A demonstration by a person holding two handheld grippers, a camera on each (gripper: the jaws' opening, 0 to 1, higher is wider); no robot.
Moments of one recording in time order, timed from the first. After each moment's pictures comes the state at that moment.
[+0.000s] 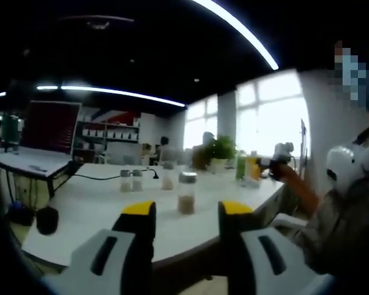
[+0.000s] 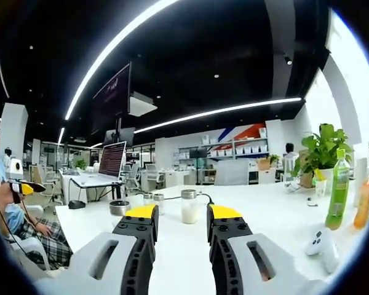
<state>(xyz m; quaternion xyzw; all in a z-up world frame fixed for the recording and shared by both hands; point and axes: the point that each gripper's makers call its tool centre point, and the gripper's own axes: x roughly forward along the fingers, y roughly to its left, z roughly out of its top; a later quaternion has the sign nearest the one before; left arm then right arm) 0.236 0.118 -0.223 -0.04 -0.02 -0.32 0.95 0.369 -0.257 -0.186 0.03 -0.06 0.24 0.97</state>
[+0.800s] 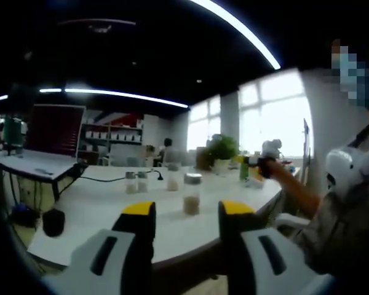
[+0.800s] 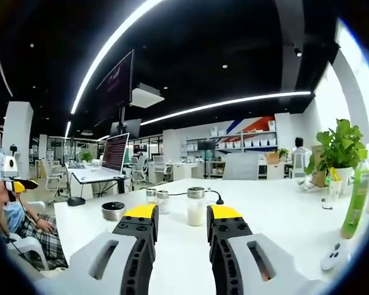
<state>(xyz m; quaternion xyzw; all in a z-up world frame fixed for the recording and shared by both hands) 0.233 0.126 -0.220 -0.04 -0.02 -0.31 0.95 0.425 -0.226 -0.185 0.01 -0.03 0.27 0.96</state>
